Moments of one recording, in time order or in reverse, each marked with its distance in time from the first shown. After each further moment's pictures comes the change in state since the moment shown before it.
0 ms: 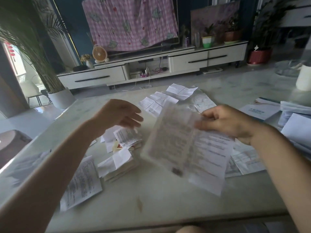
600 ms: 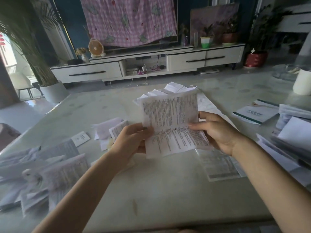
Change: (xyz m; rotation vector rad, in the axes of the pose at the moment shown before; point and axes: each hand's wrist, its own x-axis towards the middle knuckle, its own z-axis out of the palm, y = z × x) left_hand -0.018 -0.044 0.067 -0.421 0.051 -0.077; right_hand 0.022 0.025 0.029 0.474 0.095 0.137
